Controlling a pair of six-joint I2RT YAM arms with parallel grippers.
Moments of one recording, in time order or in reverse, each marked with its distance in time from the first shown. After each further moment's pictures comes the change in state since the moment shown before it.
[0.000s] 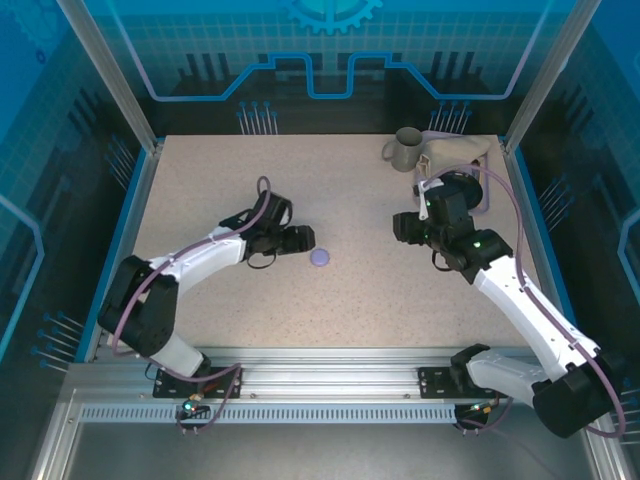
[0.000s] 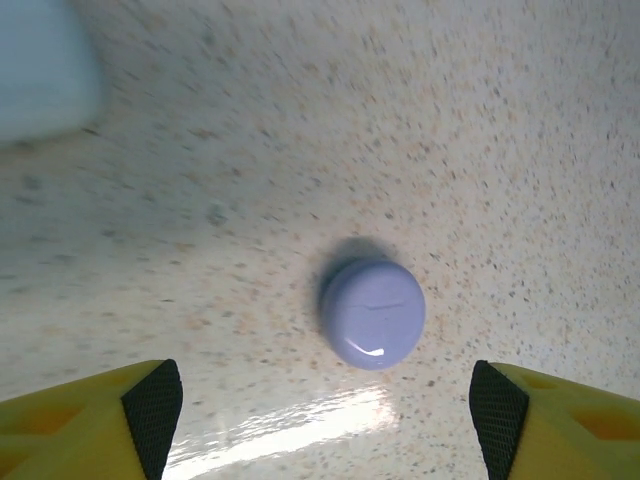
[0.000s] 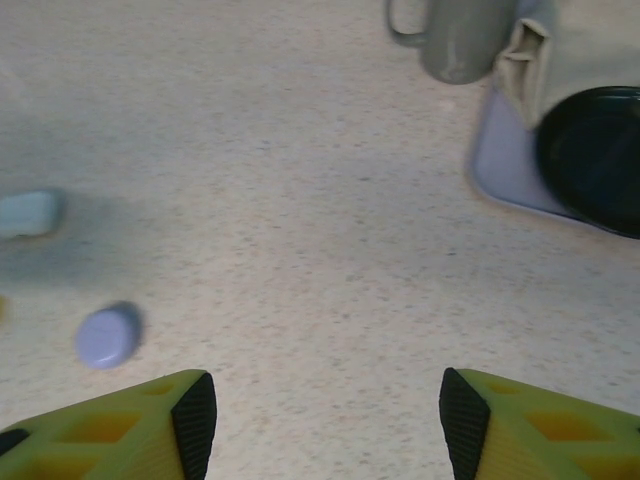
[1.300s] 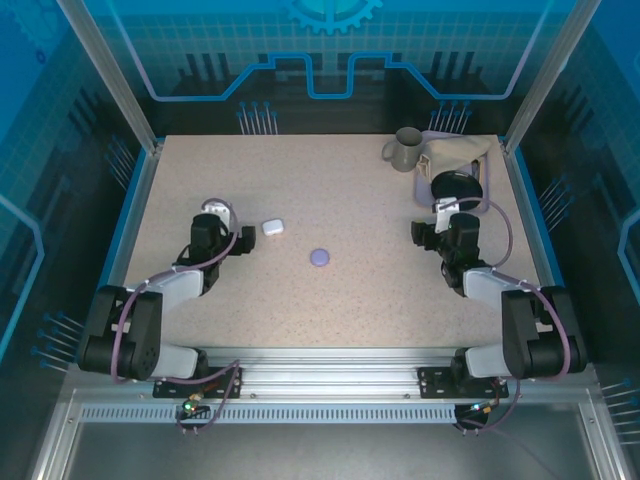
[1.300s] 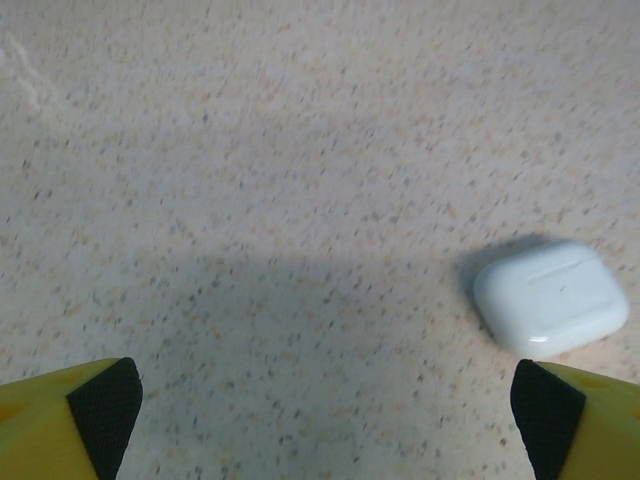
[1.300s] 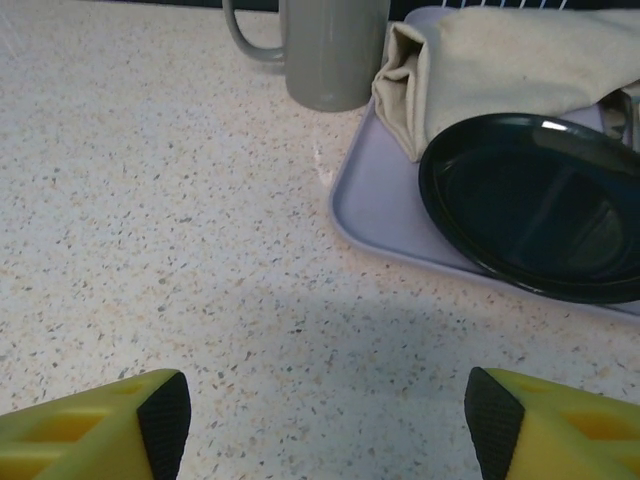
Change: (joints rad) left arm 0.379 -0.163 -0.503 0.748 -0.176 0.512; right arm -0.344 0.289 -0.525 1.069 -0.186 -0.270
